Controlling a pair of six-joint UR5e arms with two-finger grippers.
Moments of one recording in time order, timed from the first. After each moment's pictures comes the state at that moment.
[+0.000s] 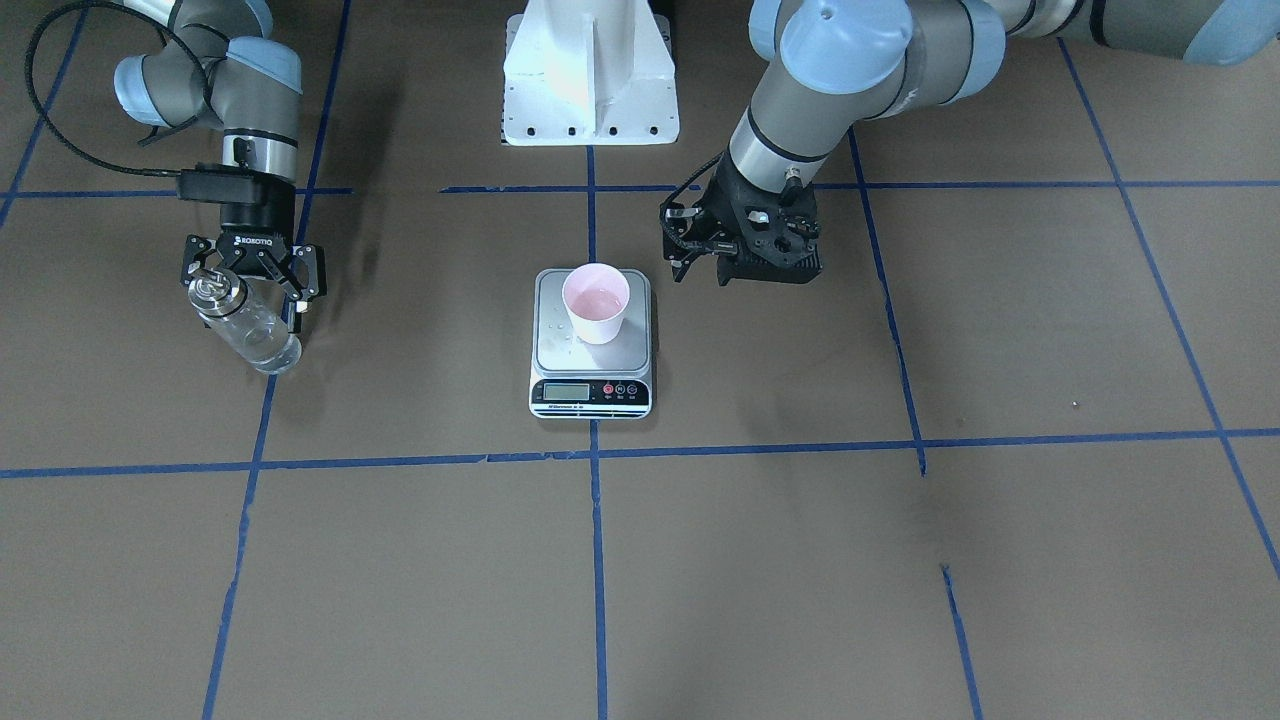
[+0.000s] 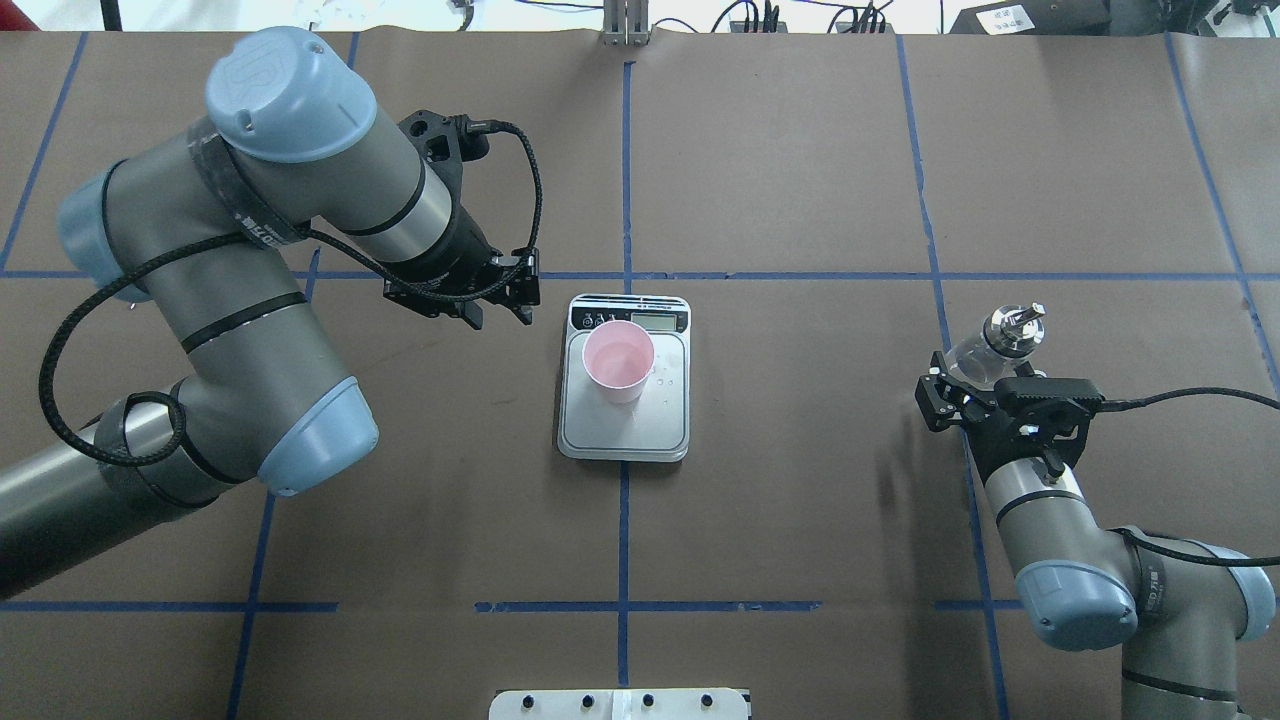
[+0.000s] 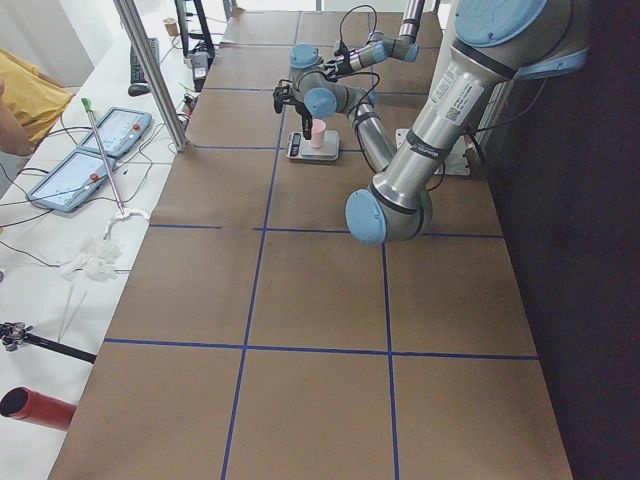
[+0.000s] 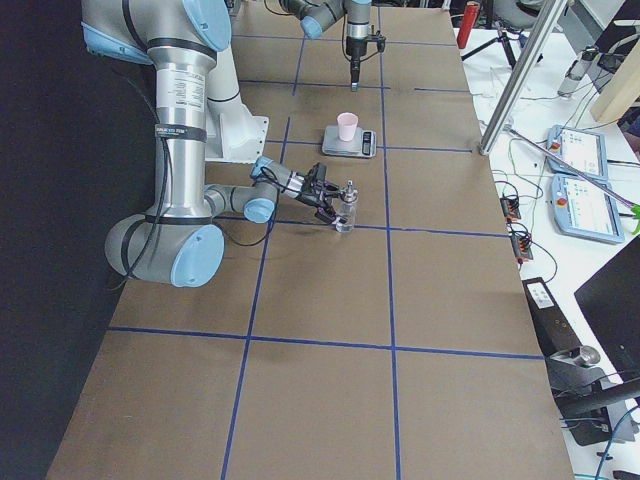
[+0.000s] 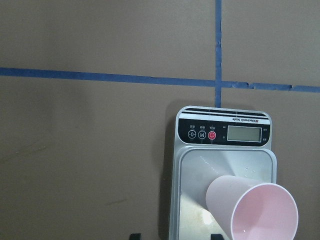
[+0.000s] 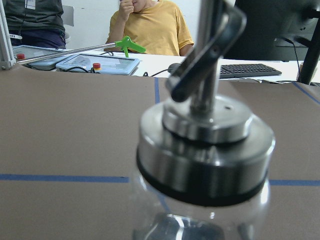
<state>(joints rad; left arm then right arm) -0.70 -2.22 -1.79 -1.60 -2.13 -1.18 0.24 -1.64 1.79 -0.91 0.64 1.40</state>
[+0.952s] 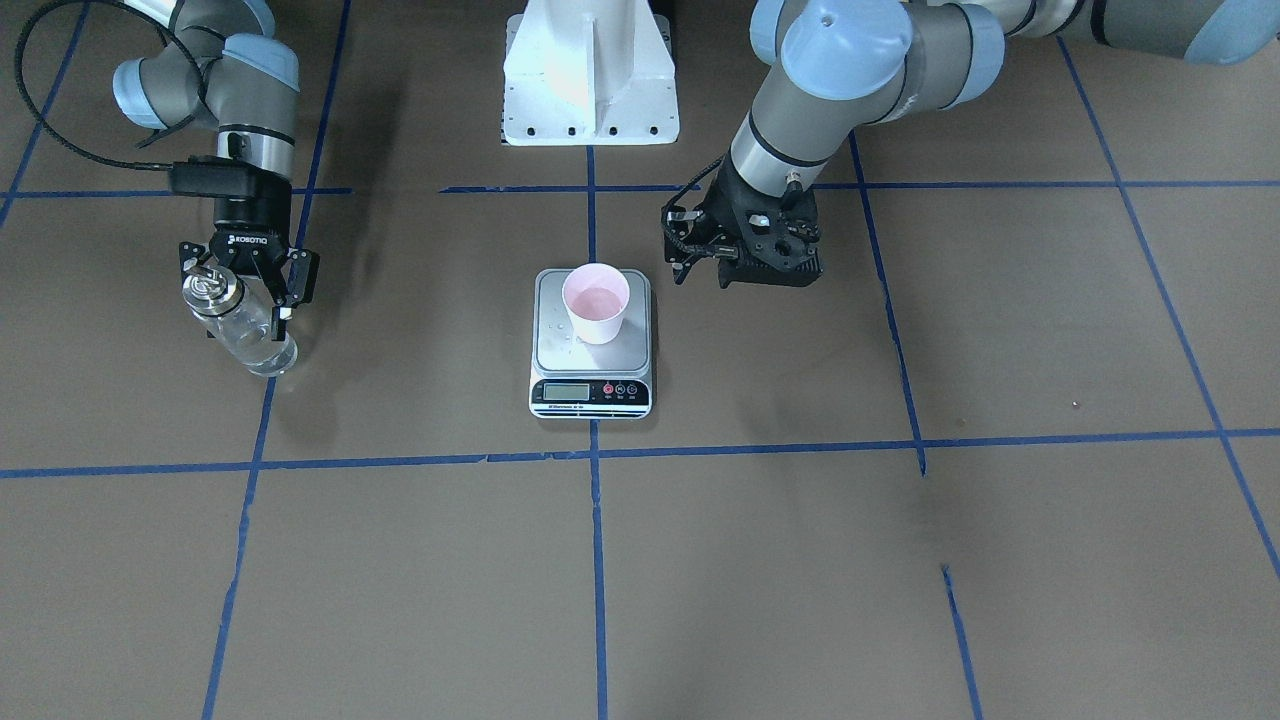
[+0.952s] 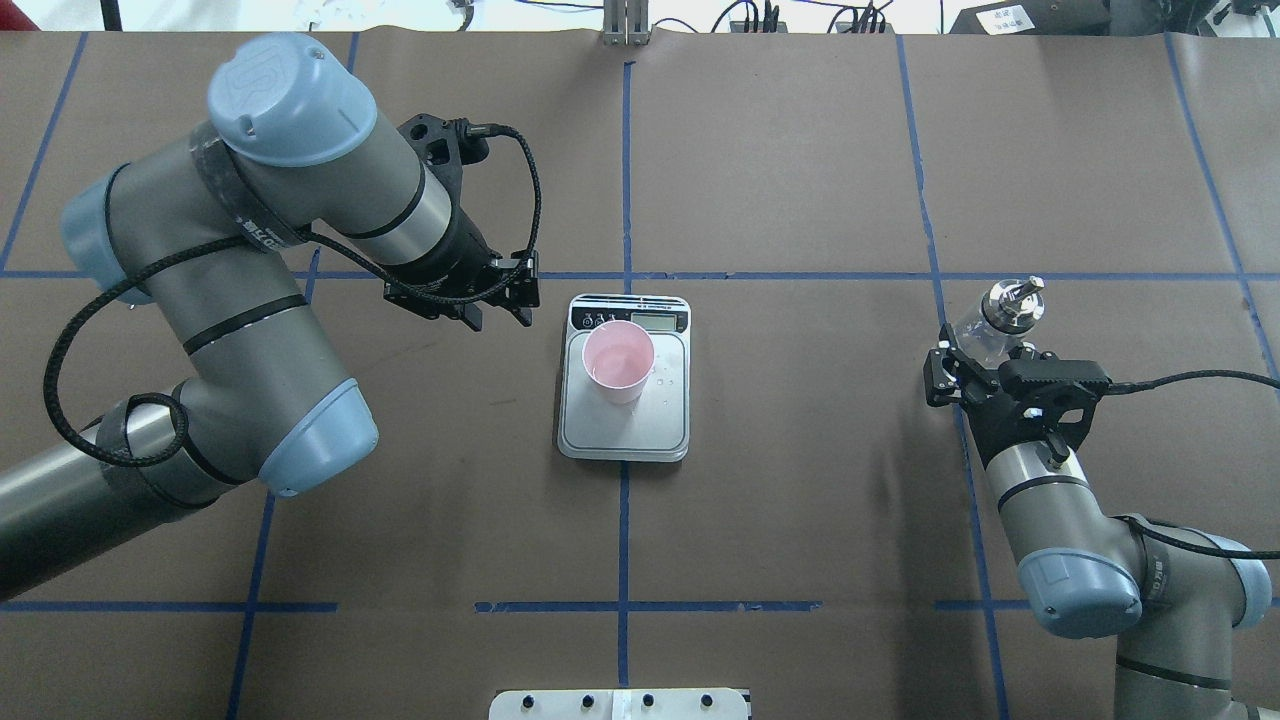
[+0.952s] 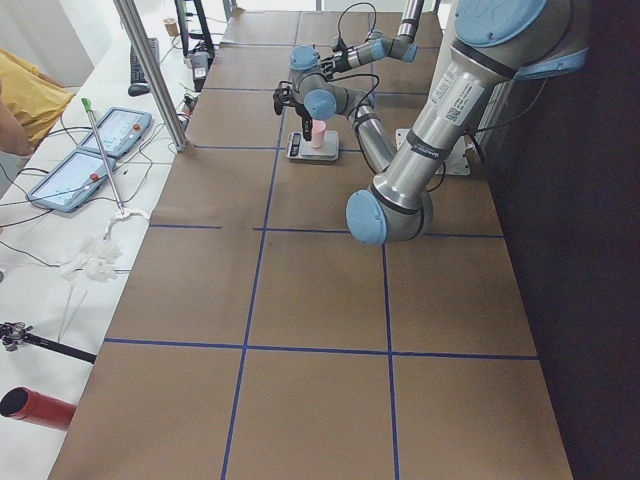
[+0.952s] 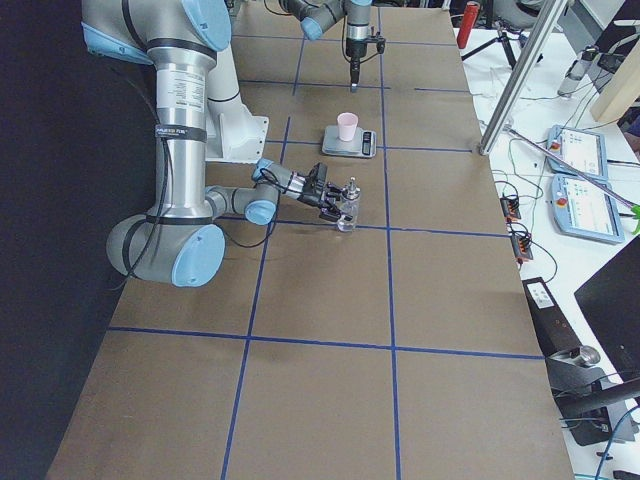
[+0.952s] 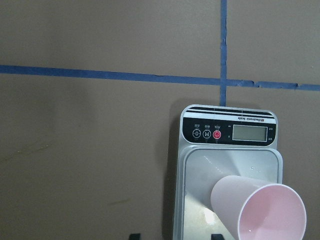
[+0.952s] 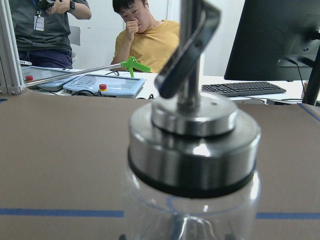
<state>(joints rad) -0.70 -2.22 -1.79 -1.62 -2.13 -1.18 0.27 -1.62 1.82 -0.86 0.61 1.31</state>
